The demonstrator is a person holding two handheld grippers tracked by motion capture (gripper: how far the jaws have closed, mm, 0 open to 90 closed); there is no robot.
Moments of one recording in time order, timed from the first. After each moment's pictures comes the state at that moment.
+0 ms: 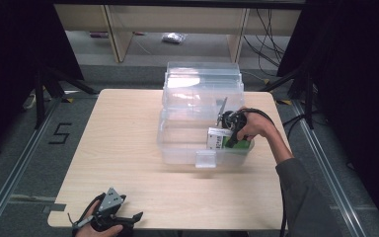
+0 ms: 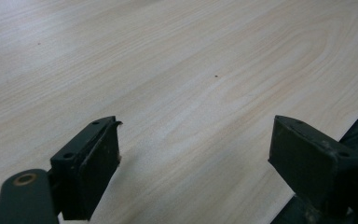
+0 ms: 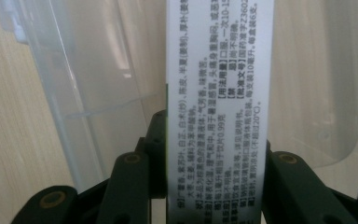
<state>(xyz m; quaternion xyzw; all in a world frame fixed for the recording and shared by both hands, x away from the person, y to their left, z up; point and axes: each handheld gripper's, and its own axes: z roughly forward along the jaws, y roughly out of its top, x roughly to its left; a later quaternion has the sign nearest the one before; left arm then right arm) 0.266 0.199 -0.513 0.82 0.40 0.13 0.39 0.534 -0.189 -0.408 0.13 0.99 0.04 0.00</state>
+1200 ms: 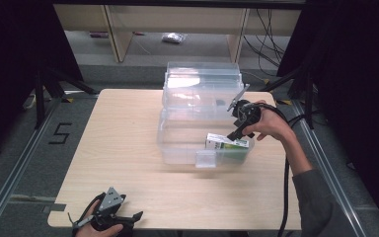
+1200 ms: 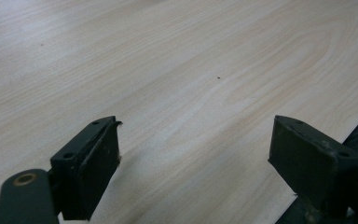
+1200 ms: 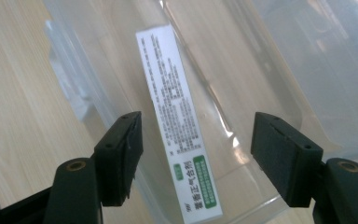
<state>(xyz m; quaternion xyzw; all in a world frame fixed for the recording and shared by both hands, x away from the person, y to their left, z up) 0.268 0.199 -0.513 0.82 0.40 0.14 0.38 0.506 -0.212 -0.355 0.25 0.95 0.17 0.06</state>
